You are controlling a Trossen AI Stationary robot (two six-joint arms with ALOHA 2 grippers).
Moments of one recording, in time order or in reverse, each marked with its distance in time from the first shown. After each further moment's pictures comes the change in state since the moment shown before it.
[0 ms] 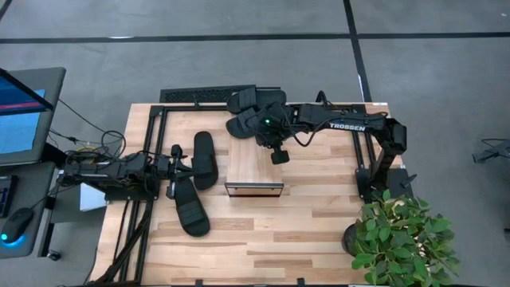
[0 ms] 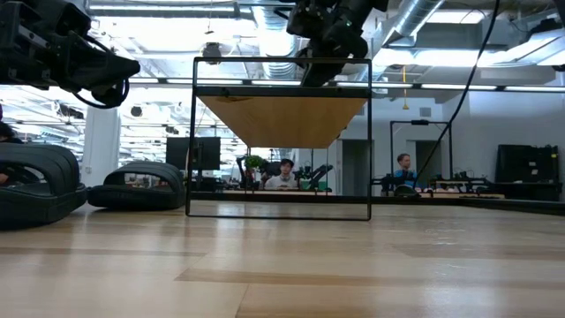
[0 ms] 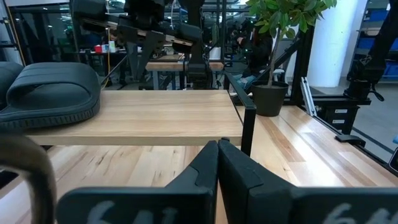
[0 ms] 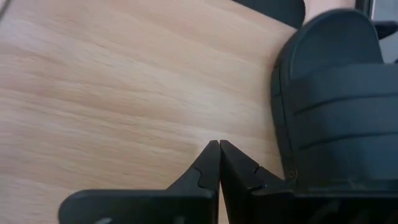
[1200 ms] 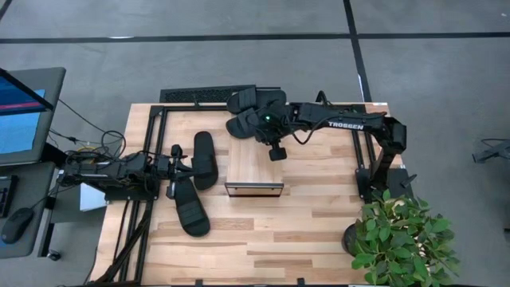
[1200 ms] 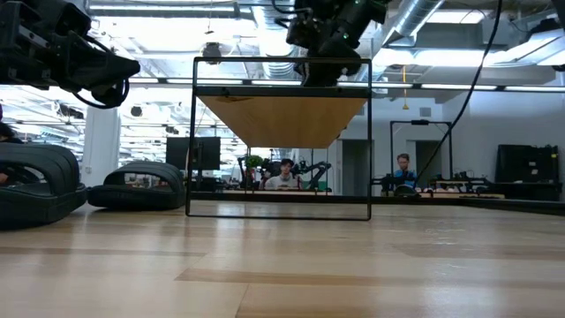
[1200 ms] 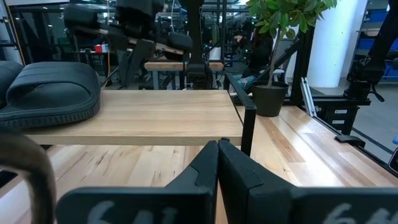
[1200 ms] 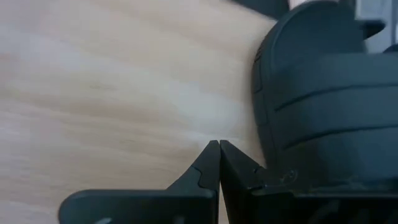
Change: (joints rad) left arm 0.000 0.000 0.000 0.000 0.000 -0.004; right arm -0.036 0.002 -0.056 0.090 0.001 -0.013
